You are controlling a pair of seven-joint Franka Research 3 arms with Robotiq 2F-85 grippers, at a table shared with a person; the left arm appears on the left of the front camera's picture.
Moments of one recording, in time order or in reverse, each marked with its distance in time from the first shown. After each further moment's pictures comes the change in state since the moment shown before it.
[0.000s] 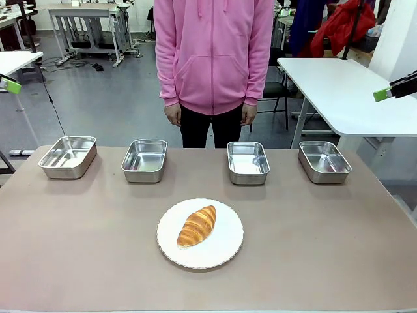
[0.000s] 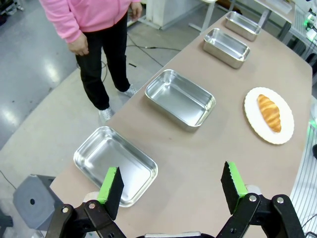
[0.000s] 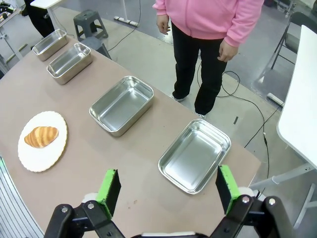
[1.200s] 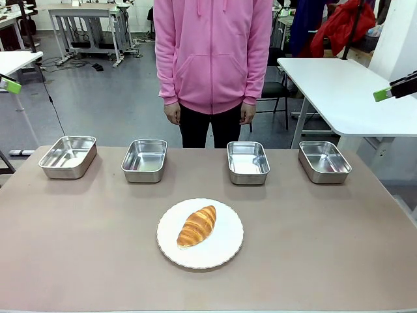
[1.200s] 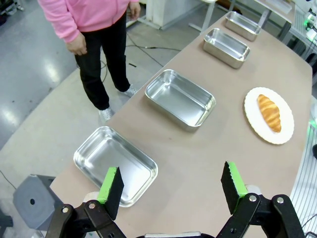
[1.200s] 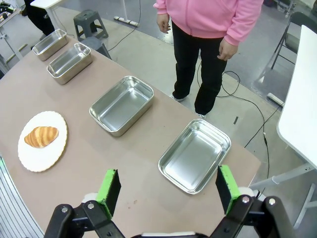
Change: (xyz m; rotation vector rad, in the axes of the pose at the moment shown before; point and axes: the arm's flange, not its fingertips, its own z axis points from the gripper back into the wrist) left arm 0.000 0.000 0.000 0.000 0.000 0.000; right arm 0.000 0.000 0.000 0.000 0.000 0.000
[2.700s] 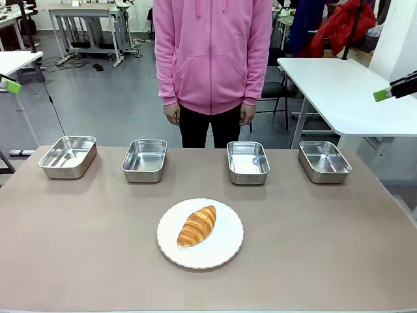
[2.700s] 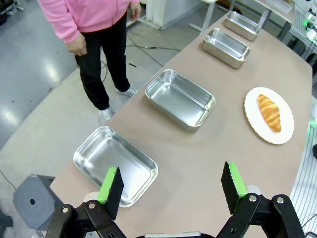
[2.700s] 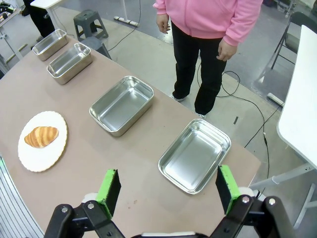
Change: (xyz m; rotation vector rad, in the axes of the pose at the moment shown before) left arm 0.000 0.000 0.000 0.000 0.000 0.000; right arm 0.000 0.000 0.000 0.000 0.000 0.000
